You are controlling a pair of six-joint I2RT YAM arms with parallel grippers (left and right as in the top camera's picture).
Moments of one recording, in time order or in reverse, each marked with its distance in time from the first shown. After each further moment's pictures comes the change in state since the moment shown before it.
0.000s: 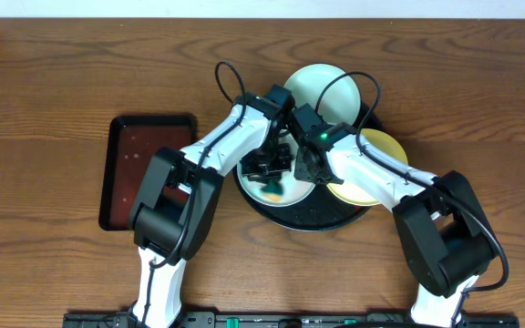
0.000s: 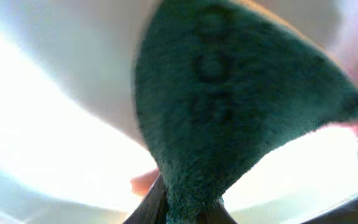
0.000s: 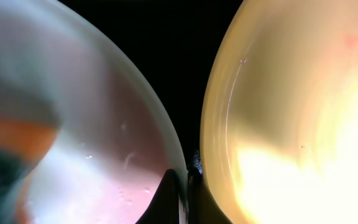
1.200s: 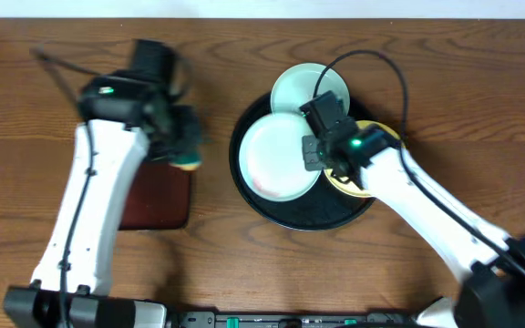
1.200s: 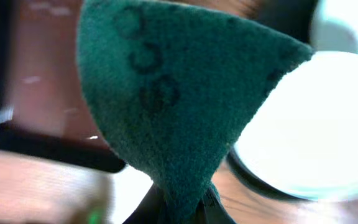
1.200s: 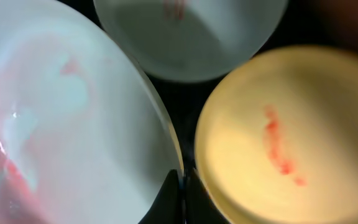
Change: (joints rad) left arm 0.405 -0.566 0.053 -0.286 -0.146 0.087; right arm 0.000 -0.336 -0.011 -0.005 0.070 -0.335
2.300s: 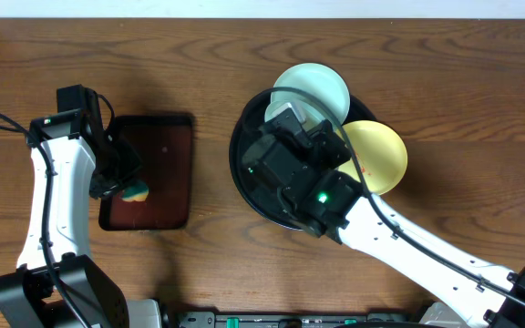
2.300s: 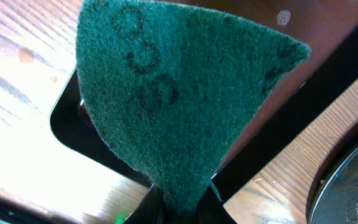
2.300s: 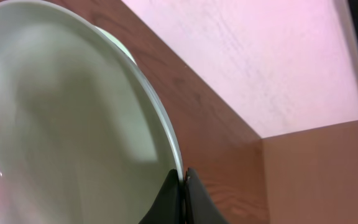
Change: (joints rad) left arm 0.354 -0.001 -0.343 0.197 0.002 0.077; right arm 0.347 -0.069 -0.001 0.092 0.857 -0.487
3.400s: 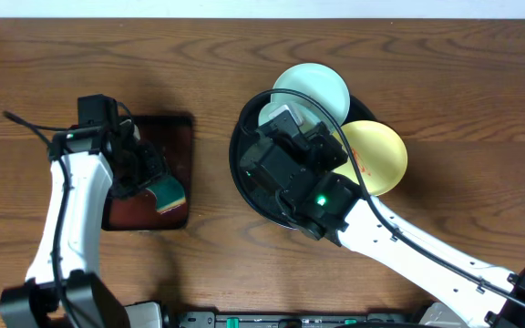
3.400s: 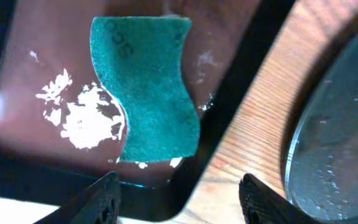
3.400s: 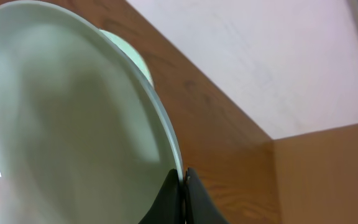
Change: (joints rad) left arm -0.074 -0.078 -0.135 0.155 0.163 0.098; right arm 0.008 -0.005 0.000 0.000 -0.055 0.038
